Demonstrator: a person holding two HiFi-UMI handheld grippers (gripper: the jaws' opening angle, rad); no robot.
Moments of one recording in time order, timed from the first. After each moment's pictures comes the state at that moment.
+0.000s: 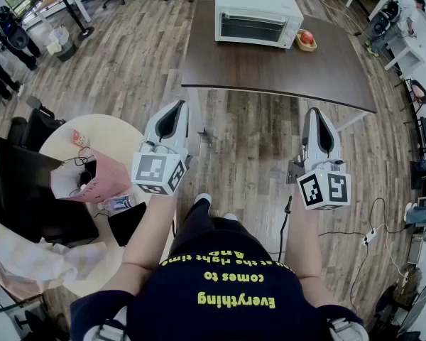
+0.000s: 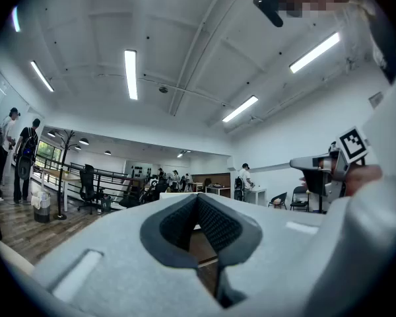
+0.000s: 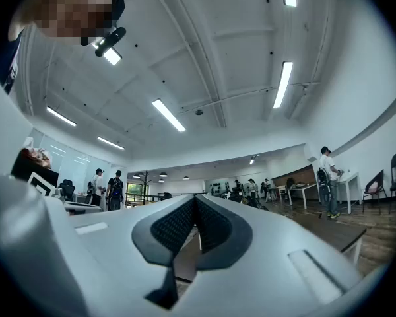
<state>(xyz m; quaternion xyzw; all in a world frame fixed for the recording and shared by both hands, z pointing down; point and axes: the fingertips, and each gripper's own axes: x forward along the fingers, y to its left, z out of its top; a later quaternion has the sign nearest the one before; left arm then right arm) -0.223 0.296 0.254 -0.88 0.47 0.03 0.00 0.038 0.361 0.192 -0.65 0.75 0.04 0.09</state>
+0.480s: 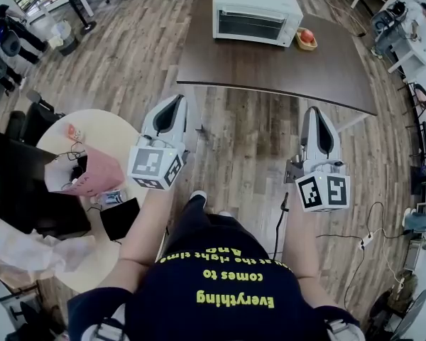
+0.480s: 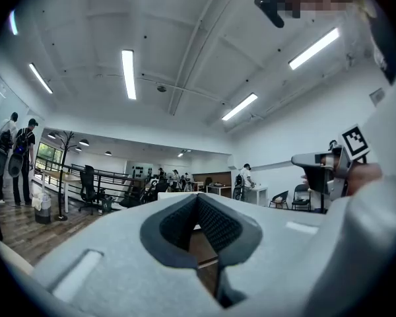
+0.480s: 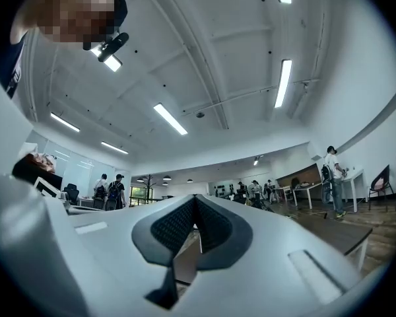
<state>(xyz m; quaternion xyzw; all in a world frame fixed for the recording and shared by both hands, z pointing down) -0.190 0.290 0.256 -0.88 0.47 0.03 0.01 0.065 0.361 0.191 -0.64 0.76 0.04 0.10</state>
